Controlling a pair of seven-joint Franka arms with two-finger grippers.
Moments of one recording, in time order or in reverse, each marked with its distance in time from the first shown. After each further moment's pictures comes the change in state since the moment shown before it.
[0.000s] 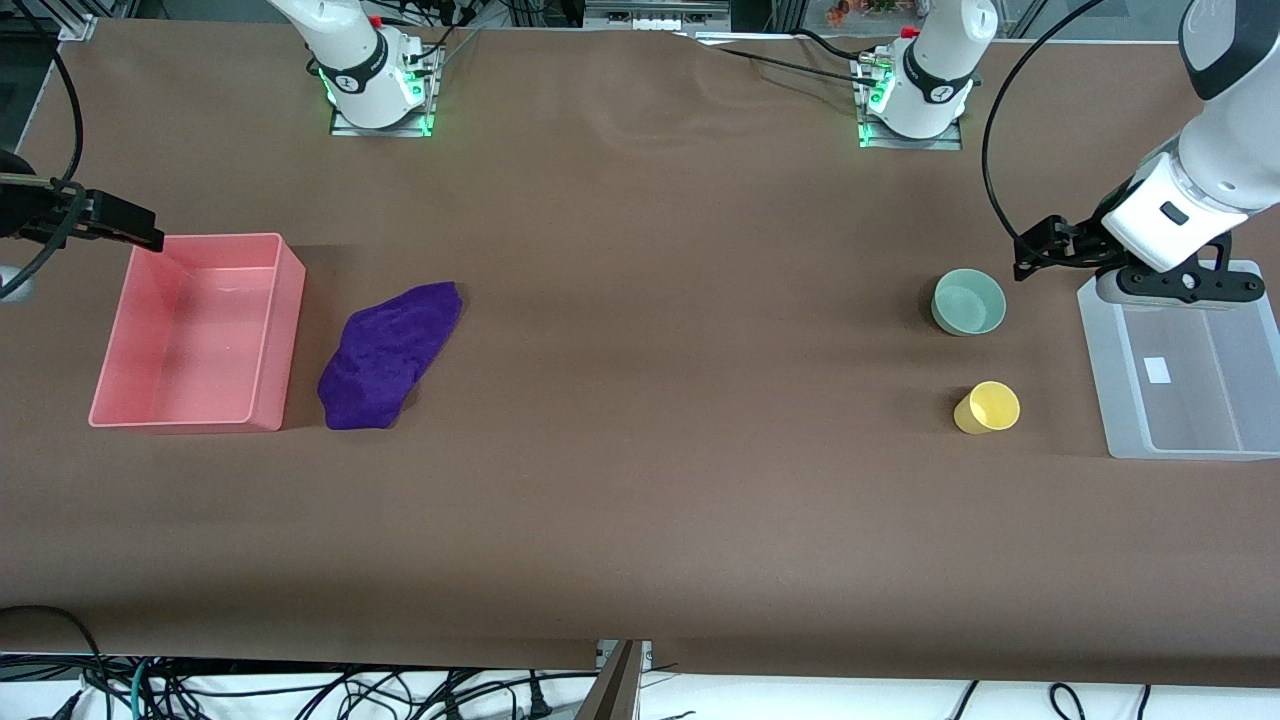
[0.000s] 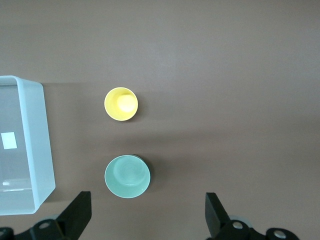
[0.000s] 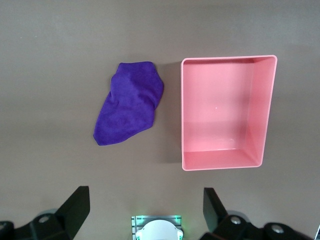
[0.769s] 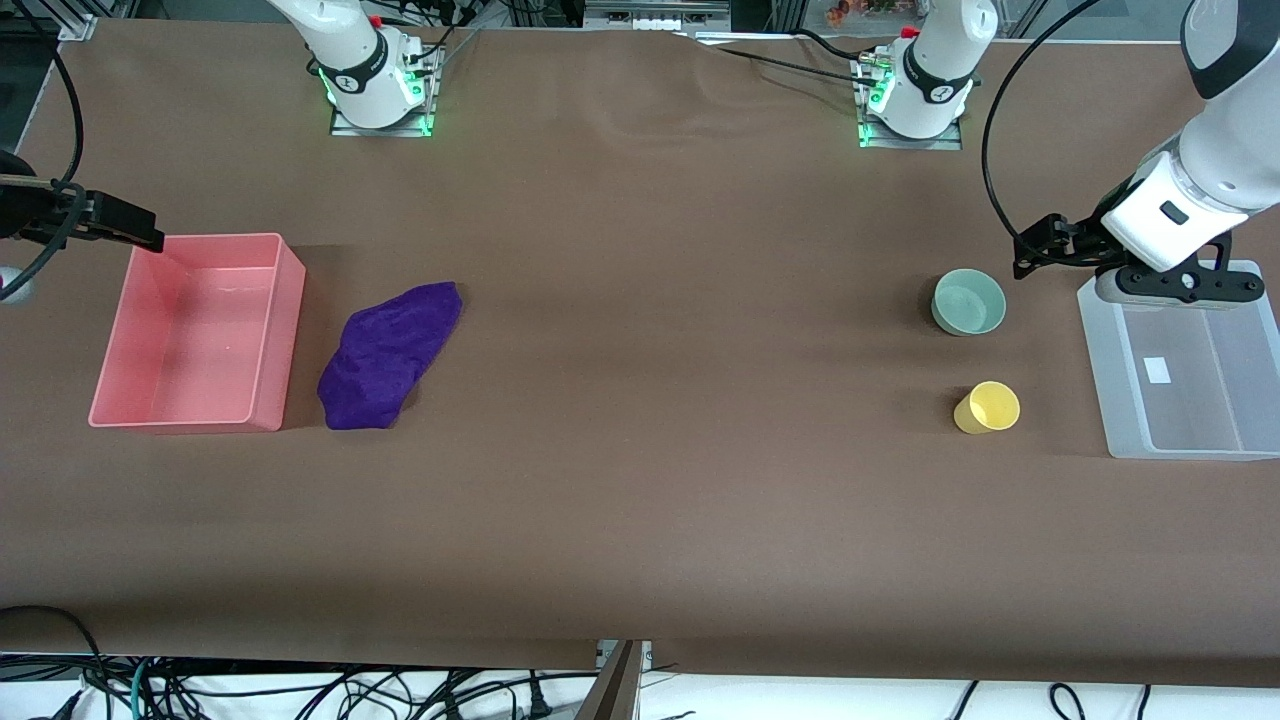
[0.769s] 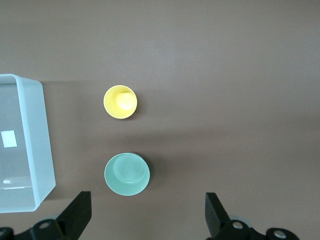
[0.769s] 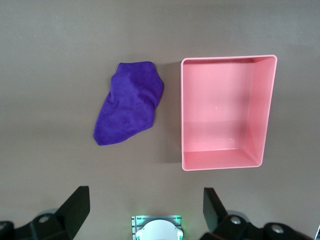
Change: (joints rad) left arm -0.001 0.002 -0.002 0.010 0.000 -0.020 0.000; right arm 0.000 0.000 0.000 0.000 0.000 0.000 0.000
